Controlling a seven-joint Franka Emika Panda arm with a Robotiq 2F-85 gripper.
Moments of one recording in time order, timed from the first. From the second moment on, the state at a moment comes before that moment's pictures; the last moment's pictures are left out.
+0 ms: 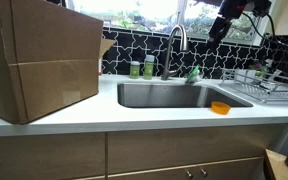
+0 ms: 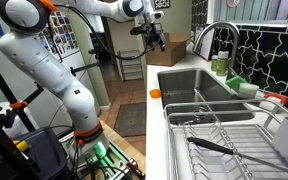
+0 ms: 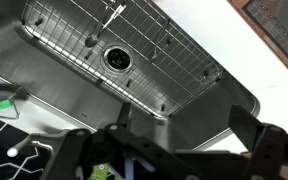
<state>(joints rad) -0.09 -0.42 -0.04 -2.17 -0.09 2.03 0.00</state>
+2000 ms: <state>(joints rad) -0.33 -0.21 -0.28 -2.06 -0.09 2.10 0.18</state>
